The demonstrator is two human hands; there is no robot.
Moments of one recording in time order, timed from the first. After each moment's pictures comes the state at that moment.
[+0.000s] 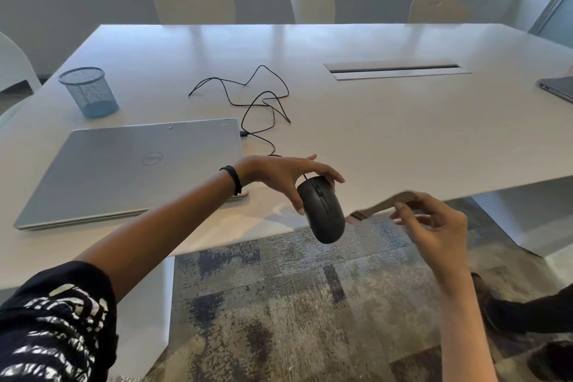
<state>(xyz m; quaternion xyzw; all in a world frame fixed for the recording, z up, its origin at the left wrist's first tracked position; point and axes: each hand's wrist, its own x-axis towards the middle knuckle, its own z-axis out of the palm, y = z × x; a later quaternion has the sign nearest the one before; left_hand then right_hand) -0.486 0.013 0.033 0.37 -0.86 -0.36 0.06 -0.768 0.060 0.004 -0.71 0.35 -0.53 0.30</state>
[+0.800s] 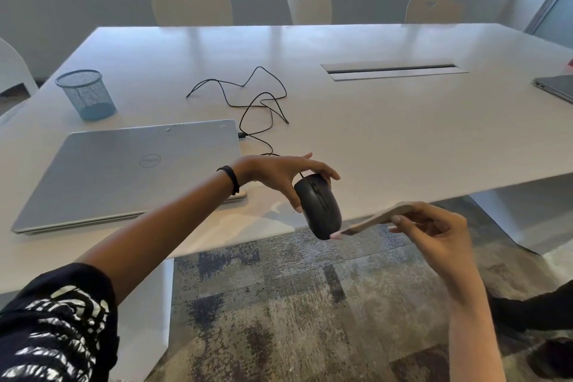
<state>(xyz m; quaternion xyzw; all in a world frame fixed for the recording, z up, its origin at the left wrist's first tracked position) -0.481 0.010 0.031 0.38 -0.85 -0.36 0.07 -0.774 0.071 0.013 -0.70 0.31 -0.50 0.41</state>
